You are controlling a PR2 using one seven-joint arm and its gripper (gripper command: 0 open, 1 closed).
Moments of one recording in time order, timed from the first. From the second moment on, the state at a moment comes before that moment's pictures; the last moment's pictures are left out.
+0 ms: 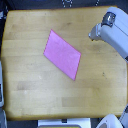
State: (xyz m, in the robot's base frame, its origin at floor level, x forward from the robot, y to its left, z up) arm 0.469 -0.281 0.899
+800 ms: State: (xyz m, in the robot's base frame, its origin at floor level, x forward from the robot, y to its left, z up) arm 0.451 -0.247 0.876
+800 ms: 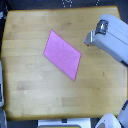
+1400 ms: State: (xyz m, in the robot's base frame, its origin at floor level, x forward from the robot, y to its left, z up) arm 0.408 -0.176 0.822
